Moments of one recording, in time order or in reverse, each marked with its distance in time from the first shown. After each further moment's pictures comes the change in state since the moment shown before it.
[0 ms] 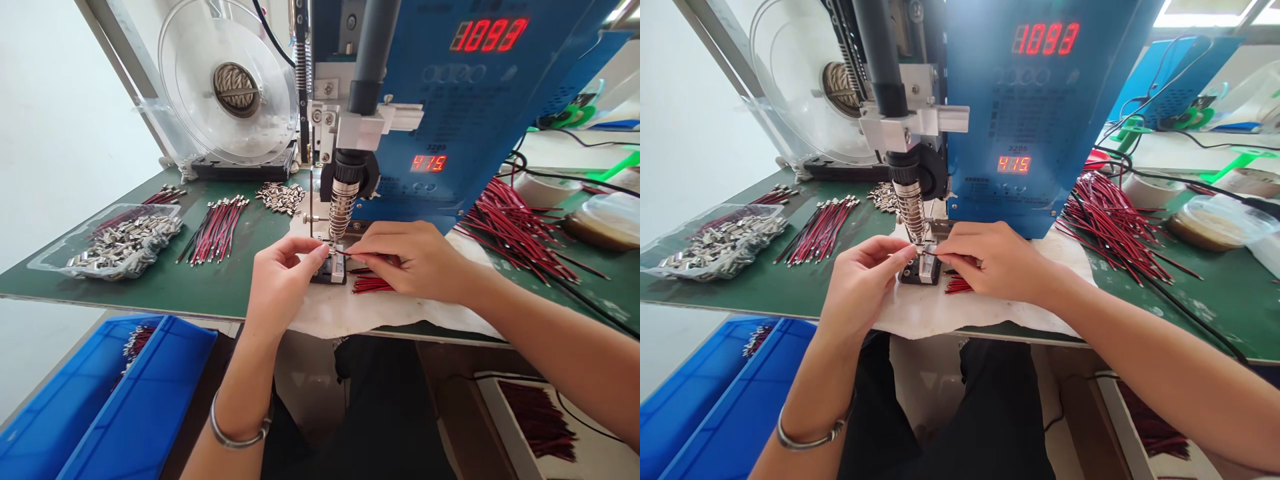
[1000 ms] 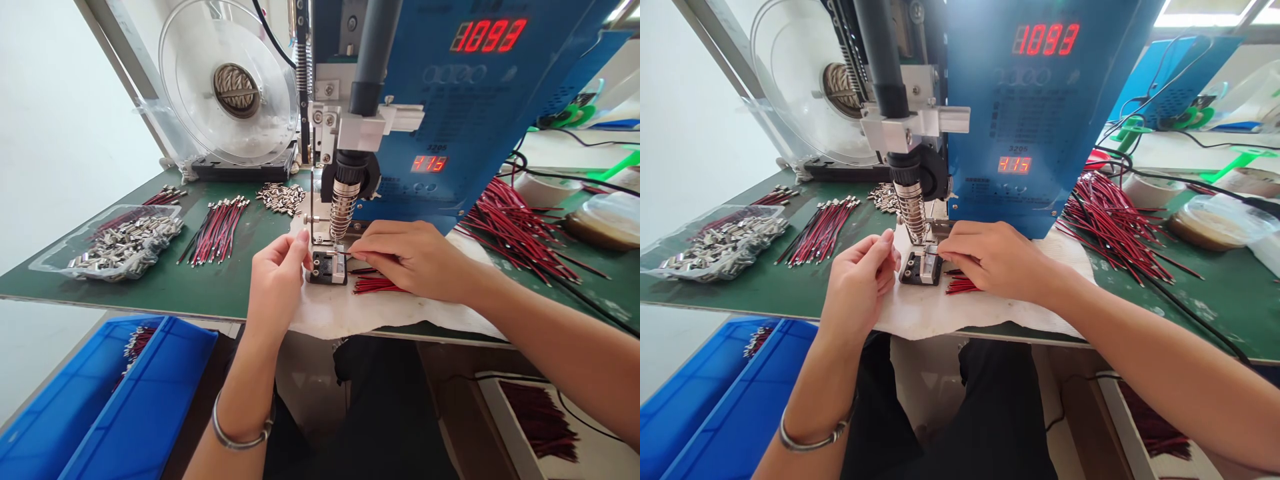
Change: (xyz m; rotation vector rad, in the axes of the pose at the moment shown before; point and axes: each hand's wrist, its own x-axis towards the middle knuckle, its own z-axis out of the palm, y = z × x) left_hand 0.000 0.002 0.000 -0.106 -0.003 0.009; right_hand 0.000 0.002 -0.002 -0.024 -0.048 0.000
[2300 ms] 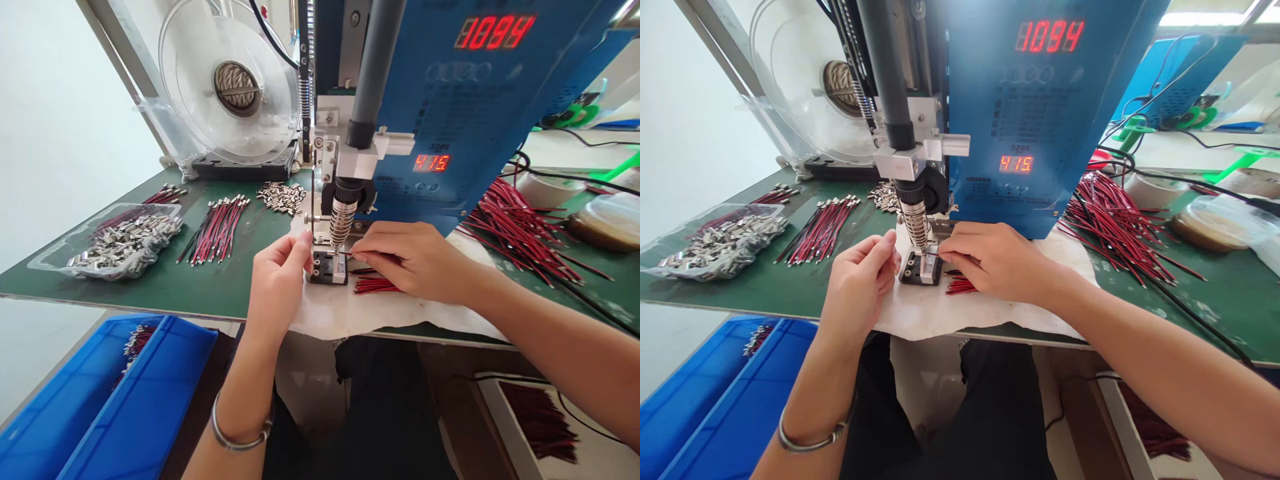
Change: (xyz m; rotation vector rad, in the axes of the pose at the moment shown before) left_hand -0.001 0.004 0.002 0.078 0.002 0.029; right_hand 0.001 -0.001 0.000 -0.008 0.013 -0.025
